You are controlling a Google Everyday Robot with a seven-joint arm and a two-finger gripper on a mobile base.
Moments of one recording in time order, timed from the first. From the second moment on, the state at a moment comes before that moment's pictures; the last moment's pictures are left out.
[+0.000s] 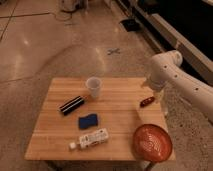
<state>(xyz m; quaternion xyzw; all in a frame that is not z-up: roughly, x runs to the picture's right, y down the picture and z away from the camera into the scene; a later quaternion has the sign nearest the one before) 0.256 0.021 0.807 -0.25 -0.07 -0.27 0.93</state>
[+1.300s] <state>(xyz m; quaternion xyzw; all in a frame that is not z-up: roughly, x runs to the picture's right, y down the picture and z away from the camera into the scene) 0.131 -0.030 0.787 -0.22 -0.15 -0.36 0.89</state>
